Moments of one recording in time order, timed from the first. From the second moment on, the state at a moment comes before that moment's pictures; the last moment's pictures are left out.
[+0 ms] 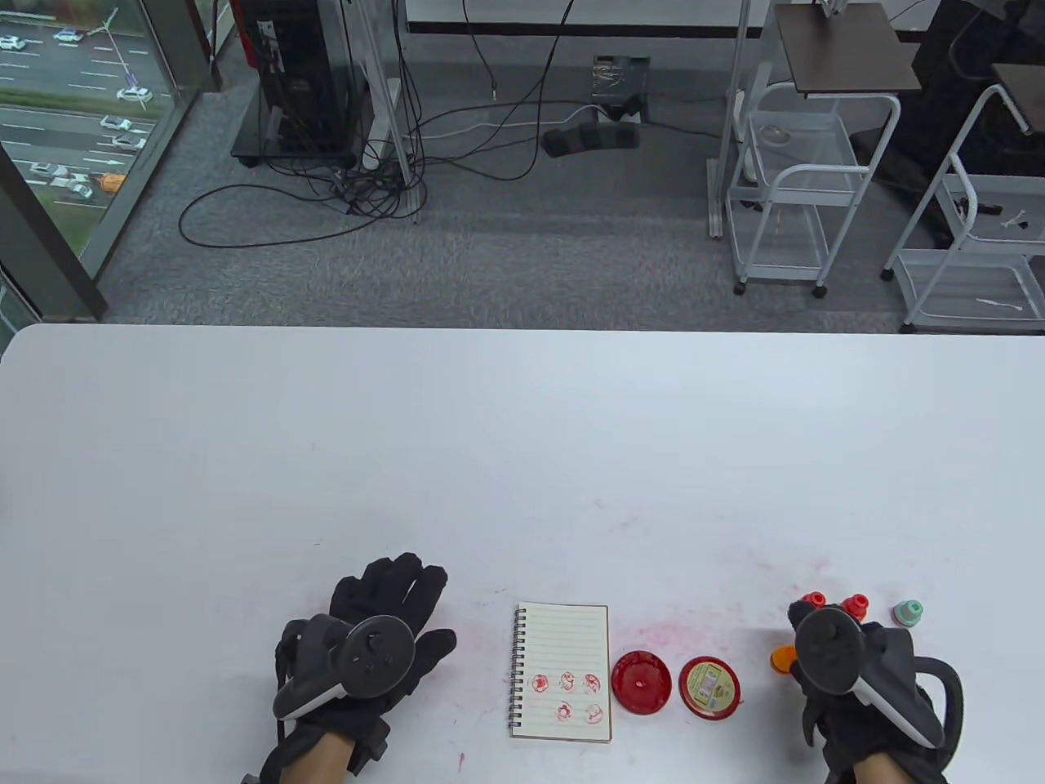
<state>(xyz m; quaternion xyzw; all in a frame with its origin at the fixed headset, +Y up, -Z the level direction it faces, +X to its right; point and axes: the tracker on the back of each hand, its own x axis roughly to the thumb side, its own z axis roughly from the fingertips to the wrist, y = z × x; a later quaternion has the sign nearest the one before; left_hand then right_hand) -0.186 -0.693 -0.229 0.00 -0.20 0.11 0.97 0.274 -0.696 -0.204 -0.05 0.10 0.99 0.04</state>
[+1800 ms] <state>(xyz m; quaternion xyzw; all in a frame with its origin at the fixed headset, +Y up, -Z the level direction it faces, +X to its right) -0.094 -0.689 -0.198 0.03 -0.32 0.24 0.91 0.121 -0.676 -0.192 0.24 -0.07 0.88 0.40</state>
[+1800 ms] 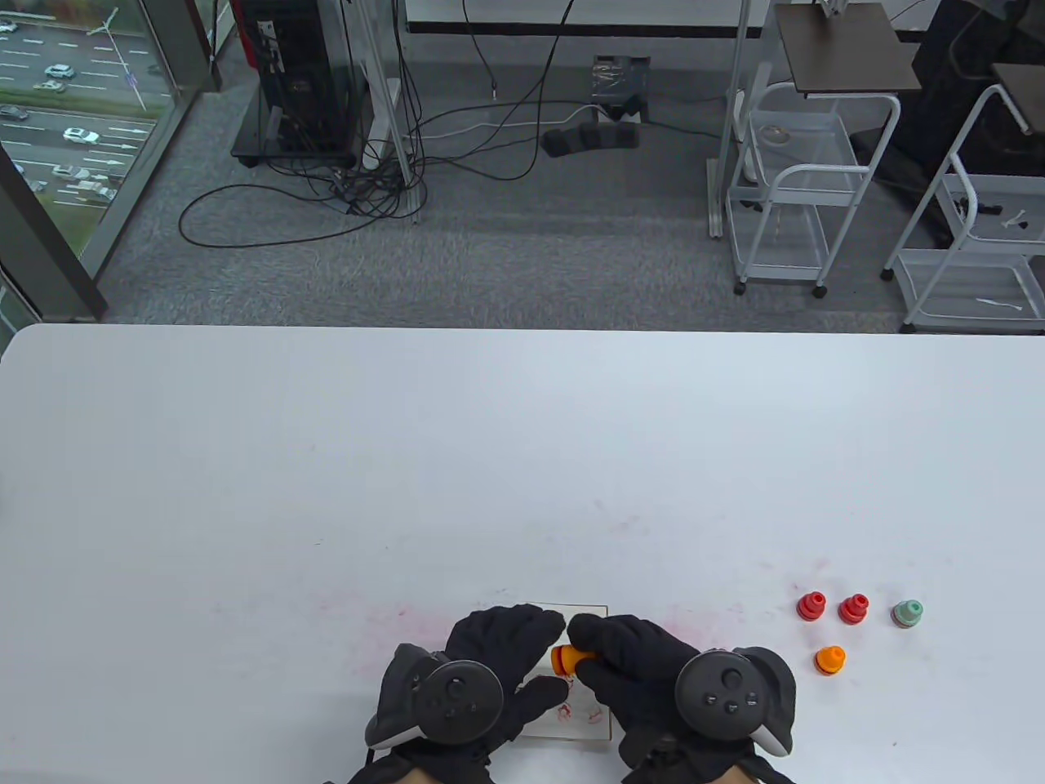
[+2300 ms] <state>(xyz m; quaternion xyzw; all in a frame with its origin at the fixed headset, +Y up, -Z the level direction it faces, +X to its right) -0.100 -0.687 -0.199 0.02 -0.34 0.29 0.90 0.118 -0.678 -0.183 0.24 -0.10 0.88 0.40</state>
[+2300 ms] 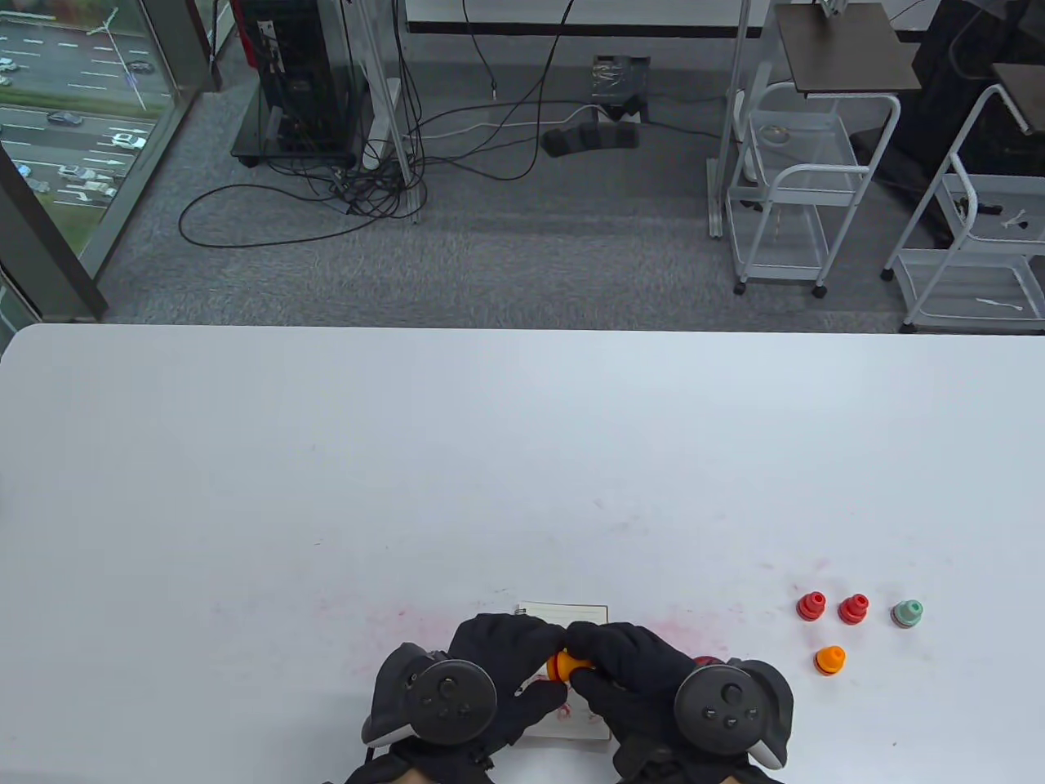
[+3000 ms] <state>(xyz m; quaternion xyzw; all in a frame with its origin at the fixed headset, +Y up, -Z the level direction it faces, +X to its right) -0.147 -0.748 -0.236 -0.17 -0.21 0.07 0.96 0.138 -0.690 -0.187 0.20 -0.08 0.90 0.37</state>
